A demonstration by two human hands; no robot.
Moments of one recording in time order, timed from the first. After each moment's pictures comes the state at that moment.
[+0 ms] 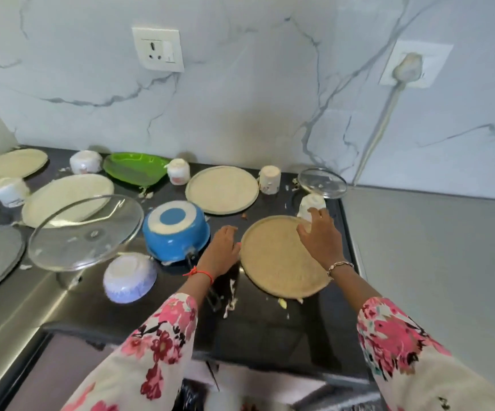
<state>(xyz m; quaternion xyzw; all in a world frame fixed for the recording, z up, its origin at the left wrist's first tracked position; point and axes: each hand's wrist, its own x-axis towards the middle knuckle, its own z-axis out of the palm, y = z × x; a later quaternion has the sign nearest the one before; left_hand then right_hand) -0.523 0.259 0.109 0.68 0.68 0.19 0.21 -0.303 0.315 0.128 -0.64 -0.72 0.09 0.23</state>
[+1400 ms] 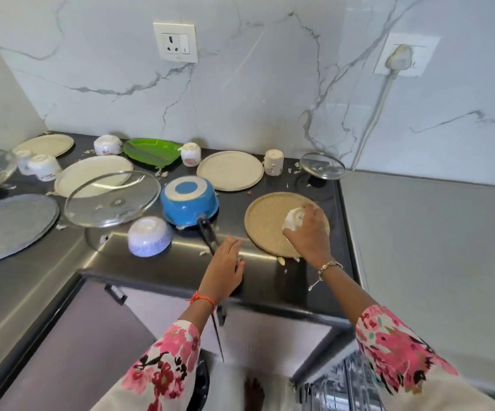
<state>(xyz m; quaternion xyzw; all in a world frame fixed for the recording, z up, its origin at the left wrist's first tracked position) -0.498 0.118 0.070 0.69 0.66 0.26 0.13 -0.316 0.199 0.136 -0.63 -0.69 0.20 0.27</state>
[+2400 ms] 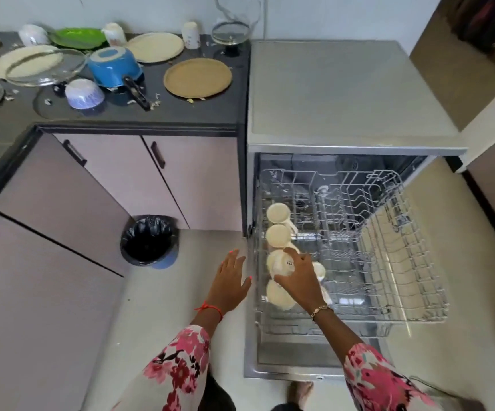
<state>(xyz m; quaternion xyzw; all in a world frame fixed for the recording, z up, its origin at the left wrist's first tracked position) -0.205 -0.308 -0.027 0.71 0.65 0.10 0.26 -0.023 -0.290 -0.010 -0.68 -0.60 0.36 0.21</state>
